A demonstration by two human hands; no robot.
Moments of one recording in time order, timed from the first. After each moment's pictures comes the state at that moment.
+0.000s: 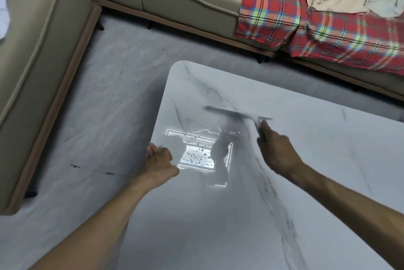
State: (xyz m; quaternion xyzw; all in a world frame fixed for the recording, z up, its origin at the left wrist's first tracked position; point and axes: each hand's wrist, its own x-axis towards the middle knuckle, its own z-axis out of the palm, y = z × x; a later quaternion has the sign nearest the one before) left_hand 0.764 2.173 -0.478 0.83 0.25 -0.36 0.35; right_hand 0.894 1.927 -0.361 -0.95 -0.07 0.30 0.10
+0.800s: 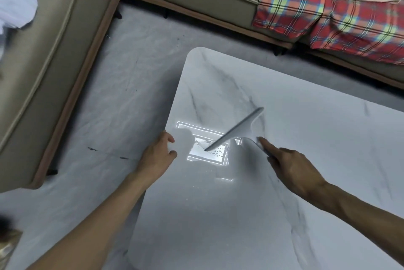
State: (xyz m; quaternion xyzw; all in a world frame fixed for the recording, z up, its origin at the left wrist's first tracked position) left_hand 0.721 2.195 -0.476 0.85 0.29 -0.21 0.38; right_hand 0.839 1.880 -0.380 -0.91 -0.23 0.33 0.02
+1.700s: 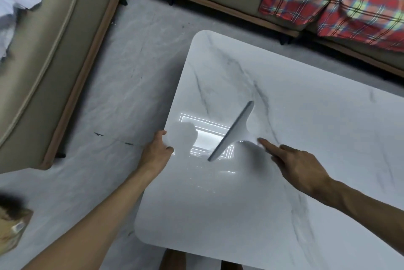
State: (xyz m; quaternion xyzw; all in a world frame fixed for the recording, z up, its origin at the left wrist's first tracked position) left_hand 0.672 2.182 -0.477 0.74 0.42 -0.23 0.47; right_hand 0.804 1.846 -0.398 -0.91 -0.31 0.28 -0.01
